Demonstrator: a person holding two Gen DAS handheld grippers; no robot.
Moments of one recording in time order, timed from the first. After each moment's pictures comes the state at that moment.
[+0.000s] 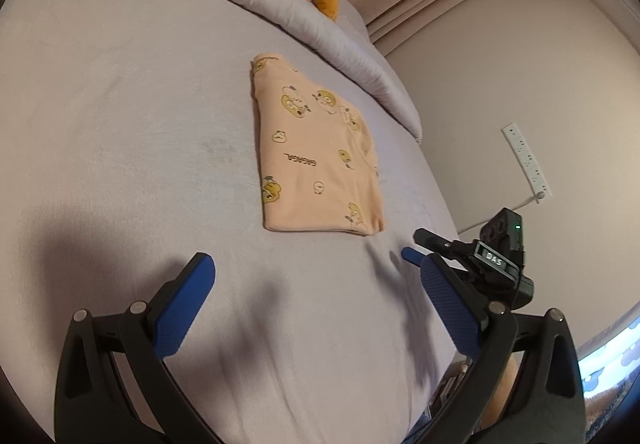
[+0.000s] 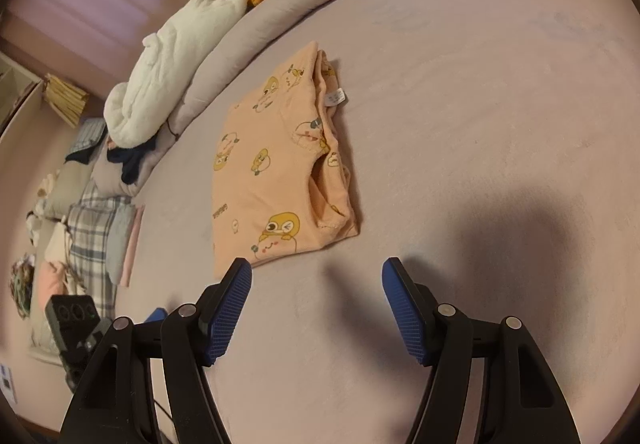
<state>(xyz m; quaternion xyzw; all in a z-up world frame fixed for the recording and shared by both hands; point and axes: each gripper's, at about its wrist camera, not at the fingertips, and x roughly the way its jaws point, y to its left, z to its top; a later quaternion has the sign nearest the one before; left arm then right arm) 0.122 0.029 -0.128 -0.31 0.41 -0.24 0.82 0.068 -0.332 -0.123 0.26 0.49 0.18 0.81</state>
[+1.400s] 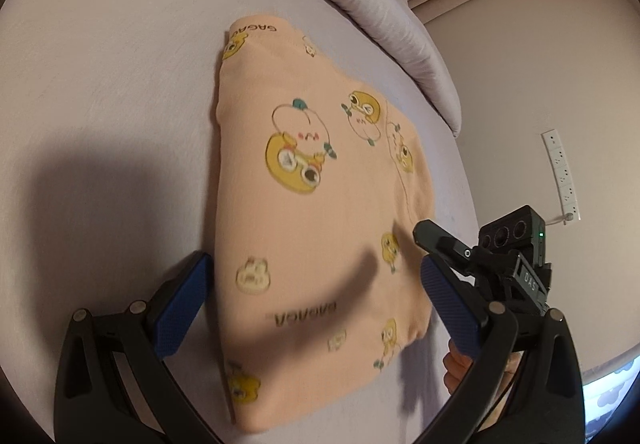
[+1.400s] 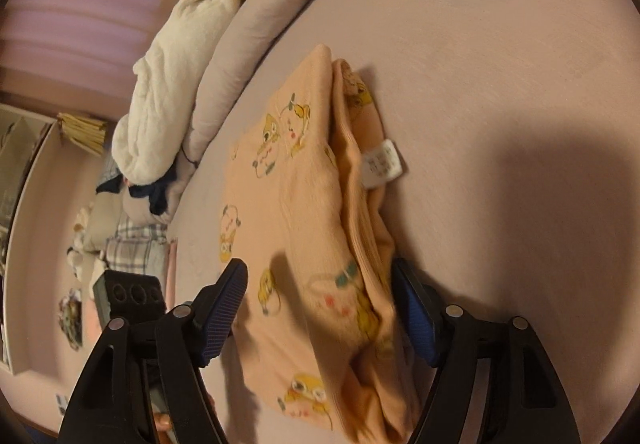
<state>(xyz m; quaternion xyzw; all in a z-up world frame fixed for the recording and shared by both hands) 0.260 -0.011 -0.158 -0.31 0.49 -0.23 0.78 0.183 -0.310 -0.157 0.35 0.50 0.25 0.75</state>
